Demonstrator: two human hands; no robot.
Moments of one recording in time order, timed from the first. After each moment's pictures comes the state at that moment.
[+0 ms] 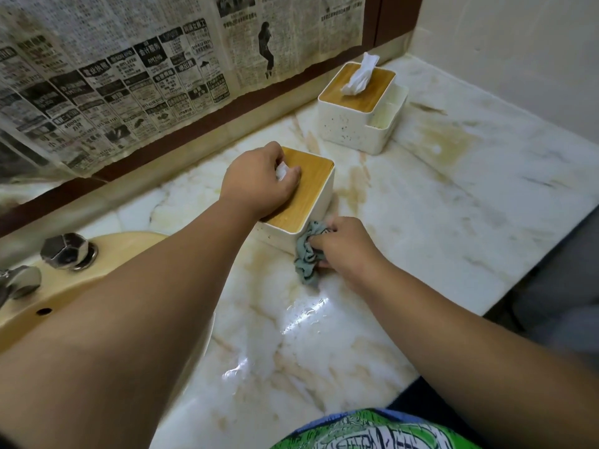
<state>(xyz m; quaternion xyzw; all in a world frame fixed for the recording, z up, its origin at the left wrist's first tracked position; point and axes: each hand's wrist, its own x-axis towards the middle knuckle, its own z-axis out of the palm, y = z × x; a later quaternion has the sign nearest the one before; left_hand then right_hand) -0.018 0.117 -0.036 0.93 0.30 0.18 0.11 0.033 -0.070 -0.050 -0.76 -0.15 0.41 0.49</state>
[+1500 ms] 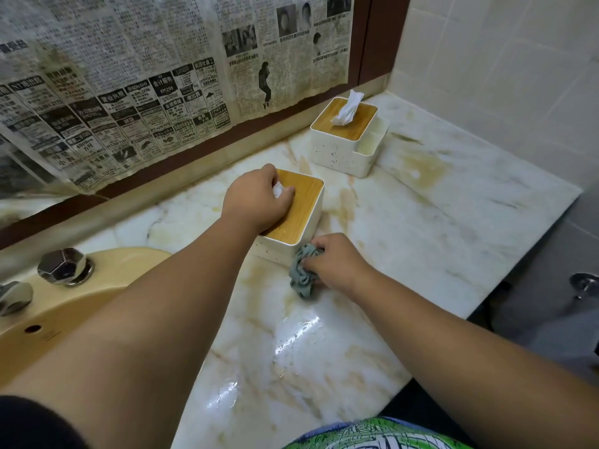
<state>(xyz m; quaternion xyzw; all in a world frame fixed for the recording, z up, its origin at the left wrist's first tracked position) -0.020 0.116 -0.034 0.92 0.33 0.18 0.13 0.034 -0.072 -0.056 -0.79 -0.27 0.37 0.40</state>
